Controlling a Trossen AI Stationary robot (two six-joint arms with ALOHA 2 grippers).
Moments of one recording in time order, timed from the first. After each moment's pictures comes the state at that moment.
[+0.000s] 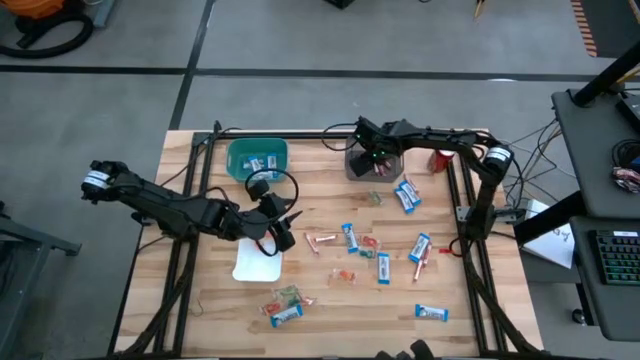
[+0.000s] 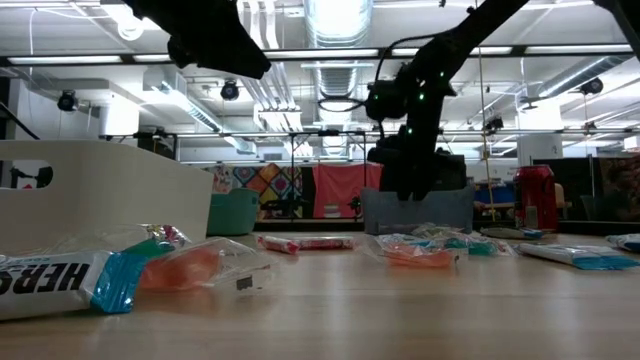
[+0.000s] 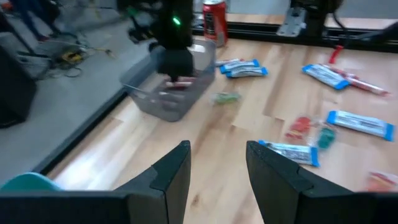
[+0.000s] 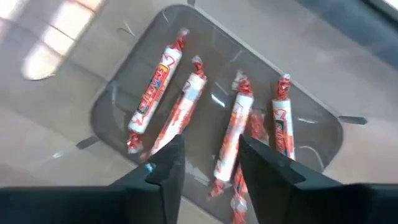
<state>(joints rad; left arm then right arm) -0.28 1.27 0.86 -0.16 -0.71 -0.28 -0.59 1.83 1.28 -0.71 0.11 0.40</state>
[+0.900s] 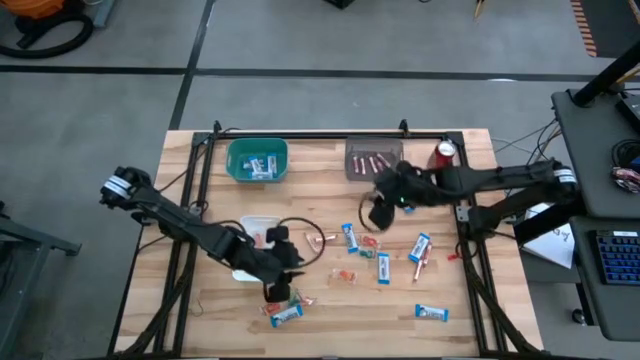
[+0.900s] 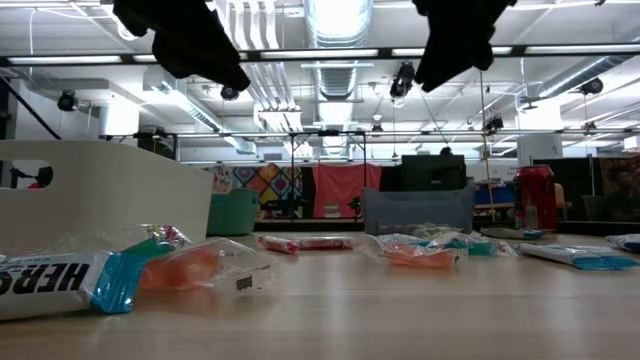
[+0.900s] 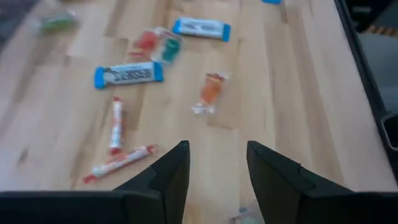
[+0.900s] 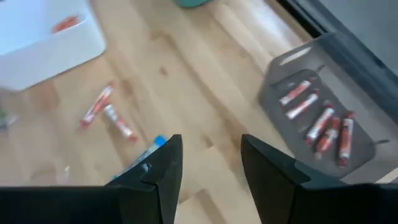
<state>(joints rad) -0.48 1.50 1.01 -0.31 -0.35 -0.43 0.04 1.30 1.15 -0.77 0.34 0.47</state>
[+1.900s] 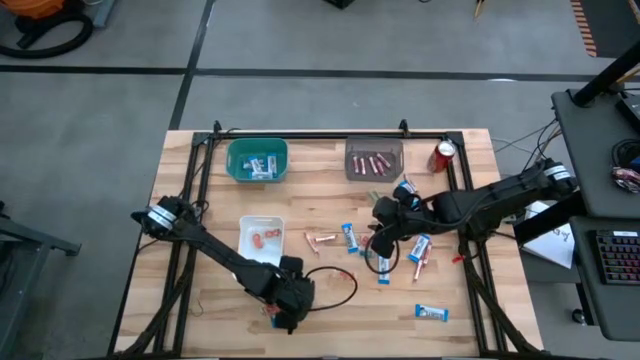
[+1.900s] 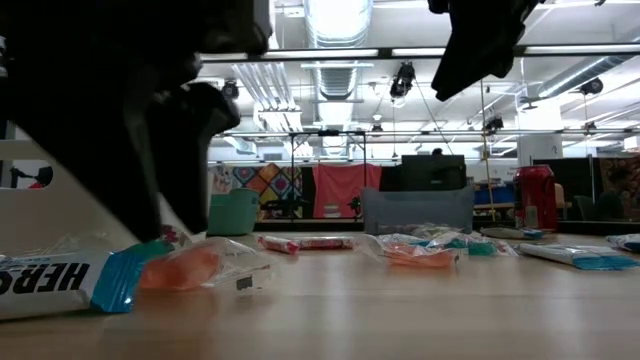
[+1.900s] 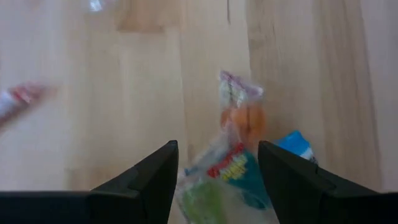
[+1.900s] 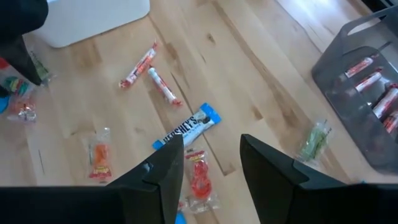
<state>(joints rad) -0.55 1.94 1.31 -0.59 -0.18 -0.45 0.25 1.33 1.07 -0.71 0.38 0.59</state>
